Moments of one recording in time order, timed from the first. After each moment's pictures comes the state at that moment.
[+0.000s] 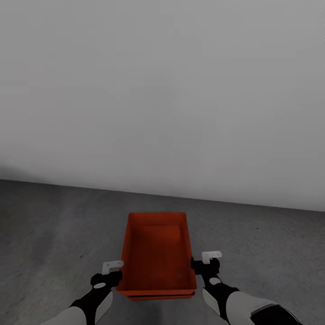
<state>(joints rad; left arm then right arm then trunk) -0.60 -0.05 -0.12 -0.19 0.16 -0.08 0.27 -0.73 0.12 0.24 0.03 -0.11 -0.36 -0.22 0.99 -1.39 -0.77</state>
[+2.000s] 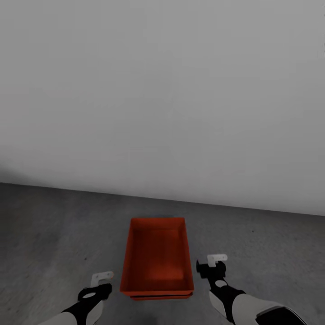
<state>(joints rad) -0.60 0.00 -0.11 -0.09 0.23 -0.09 0.27 -0.72 0.08 0.24 0.03 -0.11 -0.34 -0.21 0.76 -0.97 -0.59</state>
